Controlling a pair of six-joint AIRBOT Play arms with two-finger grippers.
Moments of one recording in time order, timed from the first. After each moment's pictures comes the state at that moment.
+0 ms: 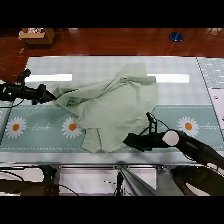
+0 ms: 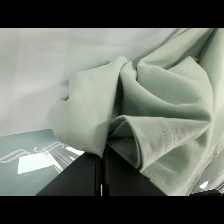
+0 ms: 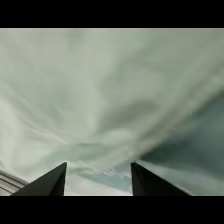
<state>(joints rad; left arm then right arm) 0.40 -1.59 1.12 0.77 -1.28 -1.10 0.65 -1.02 0.36 -0.74 0.62 1.88</state>
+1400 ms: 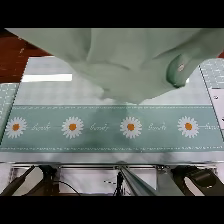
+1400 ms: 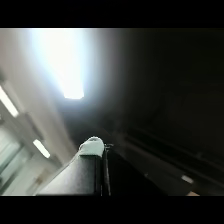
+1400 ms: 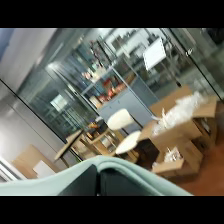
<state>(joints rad) 0.59 -0.97 1.14 -0.85 -1.28 -0.74 0.25 -0.58 1.19 -0.90 0.41 1.76</state>
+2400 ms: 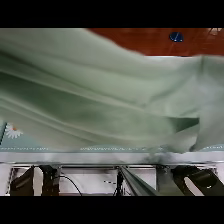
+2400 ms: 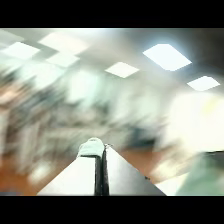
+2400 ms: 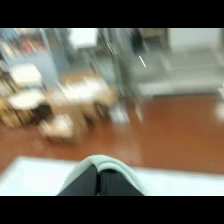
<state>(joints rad) 0.59 -0.39 1.37 -0.02 -1.13 -1.21 0.23 -0.58 1.84 -1.46 1.33 1.77</state>
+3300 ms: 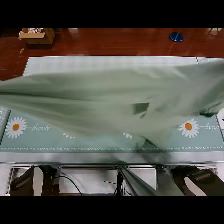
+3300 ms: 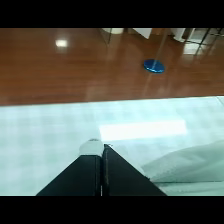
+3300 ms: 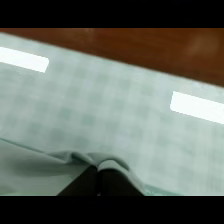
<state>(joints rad) 0.59 -0.41 1.58 0.72 -1.52 -1.39 0.23 -0.77 1.92 -1.51 1.63 1.59</state>
